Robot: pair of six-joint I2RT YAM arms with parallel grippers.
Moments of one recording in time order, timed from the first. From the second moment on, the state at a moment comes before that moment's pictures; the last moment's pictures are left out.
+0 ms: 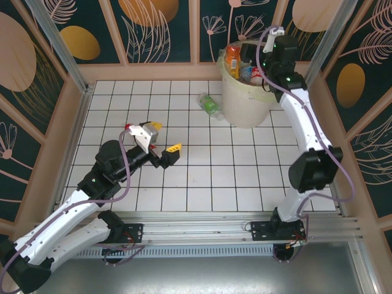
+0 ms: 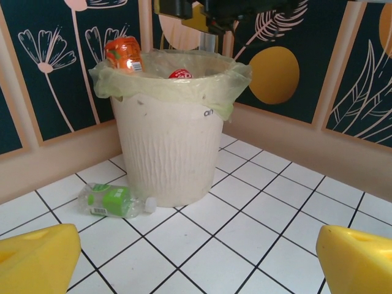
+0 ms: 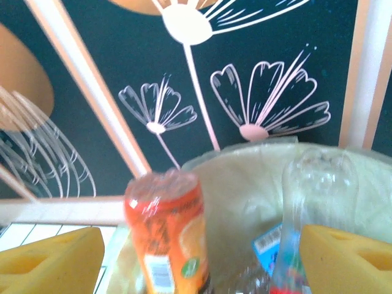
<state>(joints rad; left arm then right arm) -0.69 0.76 0.71 0.01 0.18 -0.06 0.19 1.70 1.78 -0.27 -0.09 0.22</state>
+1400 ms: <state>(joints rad) -0.69 0.75 0.71 0.00 0.18 -0.05 0.52 1.73 1.41 -0.36 -0.05 -0.04</state>
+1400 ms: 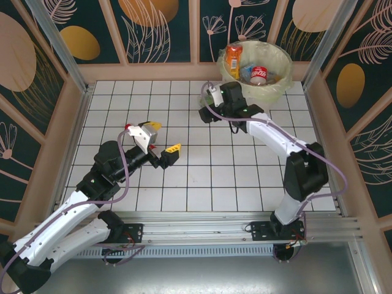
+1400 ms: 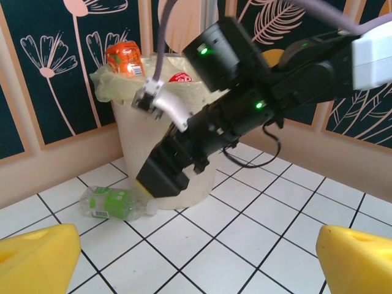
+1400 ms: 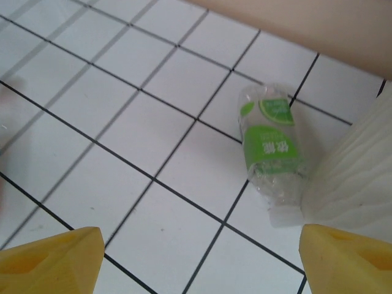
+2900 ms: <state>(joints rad) -0.69 0.77 0.71 -0.01 0.18 -0.05 0.50 2.46 2.18 -0.66 0.15 -0.06</state>
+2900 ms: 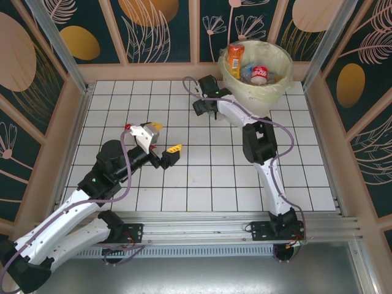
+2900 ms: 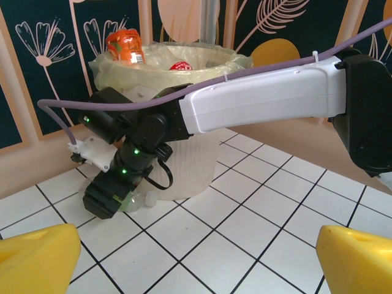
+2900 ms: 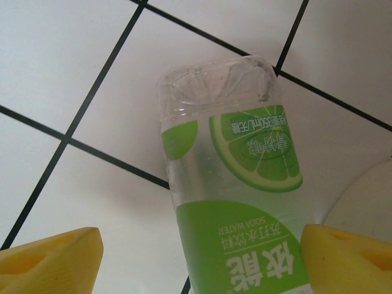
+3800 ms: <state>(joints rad) -0.69 0.77 0.71 -0.02 0.18 -0.04 0.51 2.38 2.07 -0.58 0.12 -0.08</state>
